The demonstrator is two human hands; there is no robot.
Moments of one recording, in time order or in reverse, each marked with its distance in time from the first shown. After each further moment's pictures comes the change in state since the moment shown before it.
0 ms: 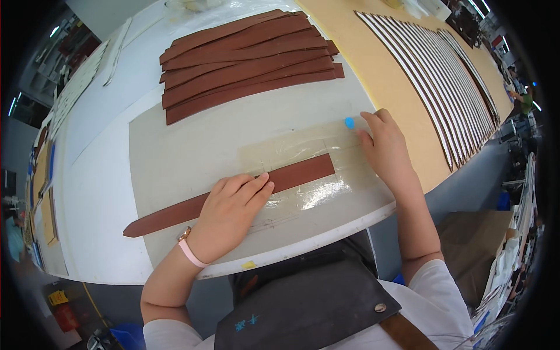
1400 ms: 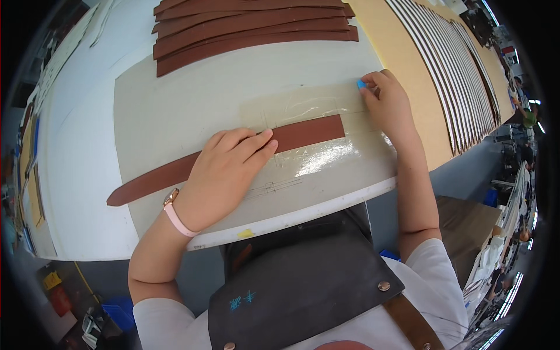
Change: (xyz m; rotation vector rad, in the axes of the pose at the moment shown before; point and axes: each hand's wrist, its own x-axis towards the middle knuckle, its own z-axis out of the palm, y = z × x) left_hand -0.001 -0.008 0.004 -0.068 0.024 0.039; right_hand 0.022 0.004 0.017 0.083 -0.052 0.018
